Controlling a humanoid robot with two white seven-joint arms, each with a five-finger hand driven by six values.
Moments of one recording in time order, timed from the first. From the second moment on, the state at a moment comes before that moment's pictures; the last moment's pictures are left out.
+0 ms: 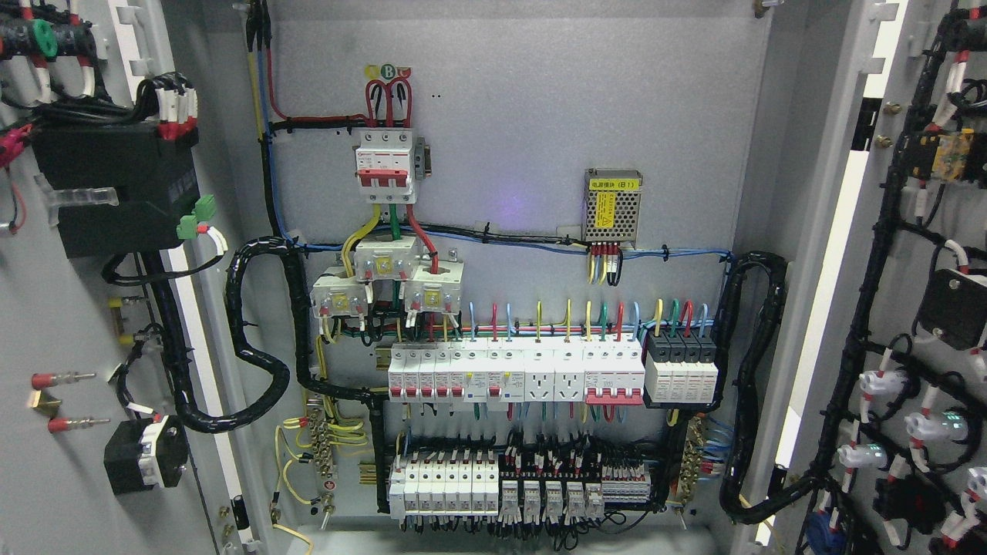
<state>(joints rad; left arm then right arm) 0.65 0.13 -0.07 -1.02 -0.02 -0.52 -0.23 -0.37 0.04 0.72 -1.57 -0.63 0.02 0.33</state>
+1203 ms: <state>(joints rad) 0.50 0.41 -0.11 -1.68 0.17 -0.77 -0.23 0.07 -0.30 0.28 -1.77 -0.63 -0.69 0.33</state>
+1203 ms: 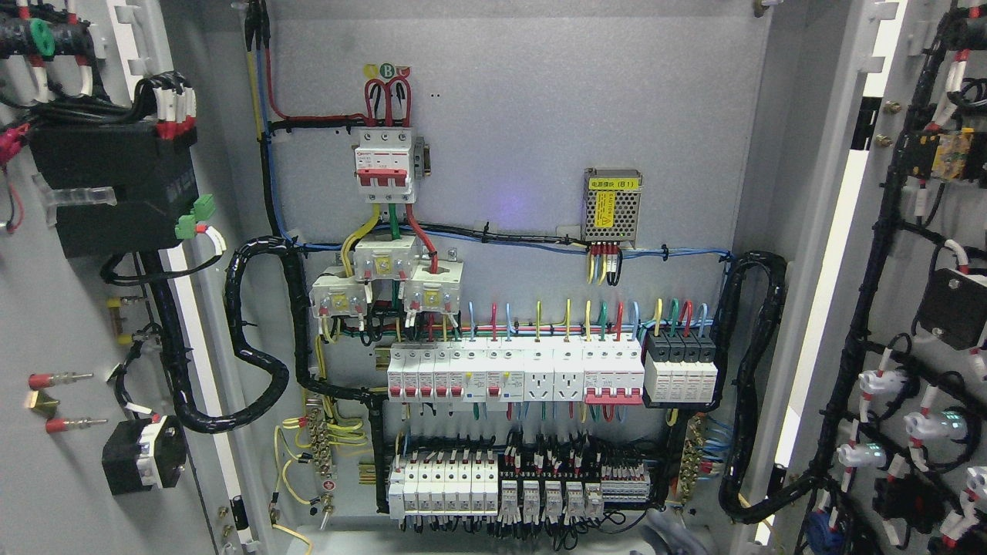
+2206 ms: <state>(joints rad) 0.43 0.36 -0.12 -1.84 0.20 -0.77 -0.23 0.26 -0.45 0.02 -1.96 -0.63 -0.77 0.34</state>
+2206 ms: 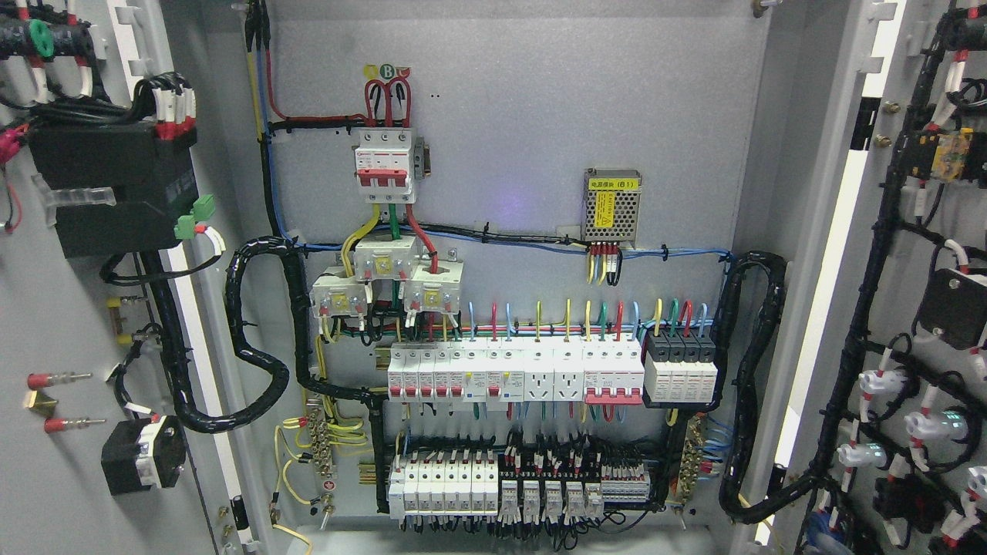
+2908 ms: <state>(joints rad) 0.31 0.17 -0.02 -1.92 0.20 -0.77 -0.20 0.35 -0.47 -0.12 -1.99 -0.64 -0.77 0.33</state>
